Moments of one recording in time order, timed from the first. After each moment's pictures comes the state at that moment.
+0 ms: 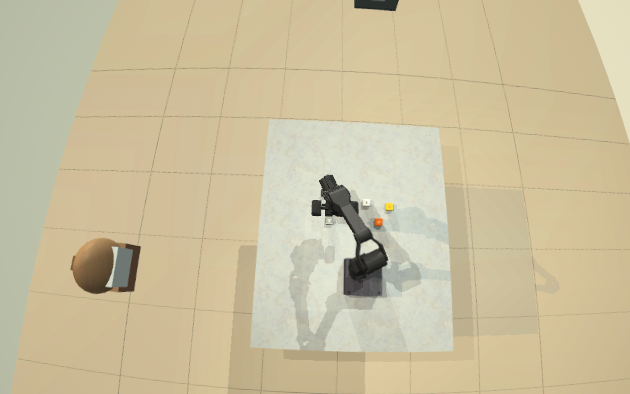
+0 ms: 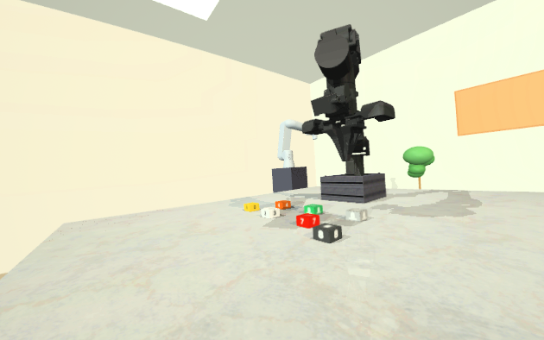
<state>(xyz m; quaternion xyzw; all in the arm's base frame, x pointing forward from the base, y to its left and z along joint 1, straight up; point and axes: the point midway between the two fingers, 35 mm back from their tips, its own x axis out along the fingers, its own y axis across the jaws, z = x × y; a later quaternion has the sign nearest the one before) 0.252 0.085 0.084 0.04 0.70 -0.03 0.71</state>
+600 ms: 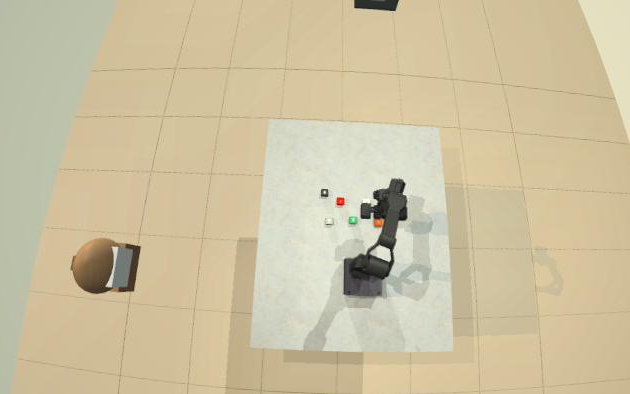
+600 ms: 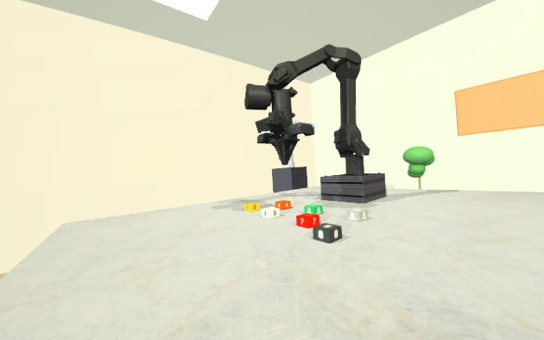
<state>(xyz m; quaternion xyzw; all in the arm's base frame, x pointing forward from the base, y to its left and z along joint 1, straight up) 0.220 -0.113 0.086 0.05 0.70 -0.05 0.72</state>
